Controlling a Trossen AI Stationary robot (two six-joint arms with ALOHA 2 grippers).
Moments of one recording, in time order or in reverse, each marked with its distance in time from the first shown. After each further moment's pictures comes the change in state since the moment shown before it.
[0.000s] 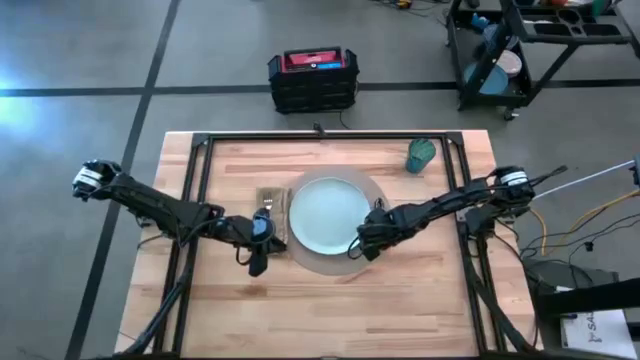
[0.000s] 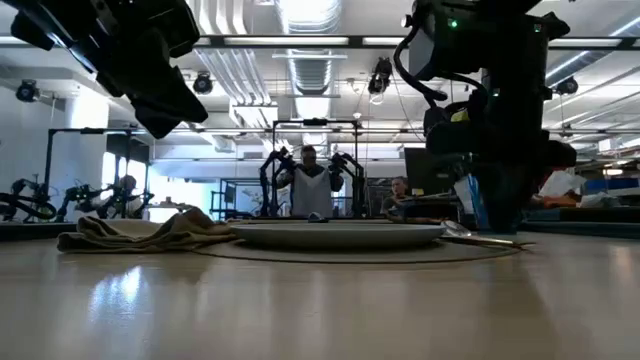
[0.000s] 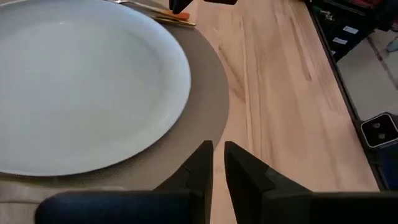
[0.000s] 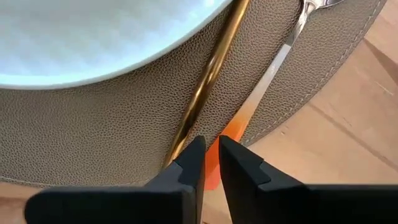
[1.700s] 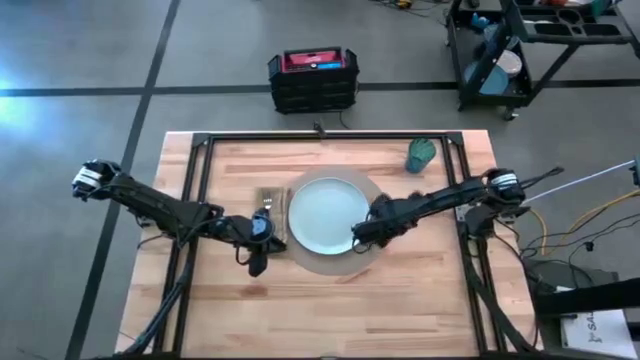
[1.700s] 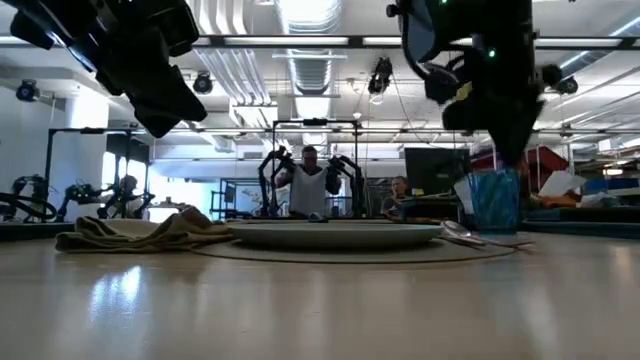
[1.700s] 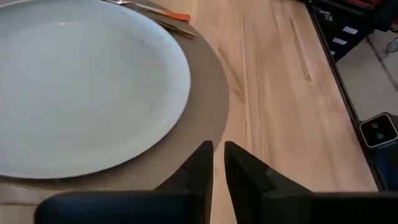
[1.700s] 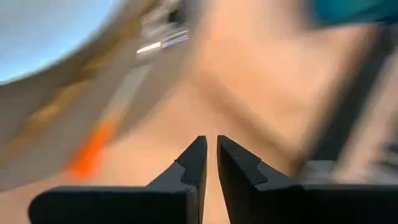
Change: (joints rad) left arm 0.000 -0.006 0.000 0.006 0.000 -0.003; right arm -0.022 0.072 0.354 -0.763 0.322 -0.032
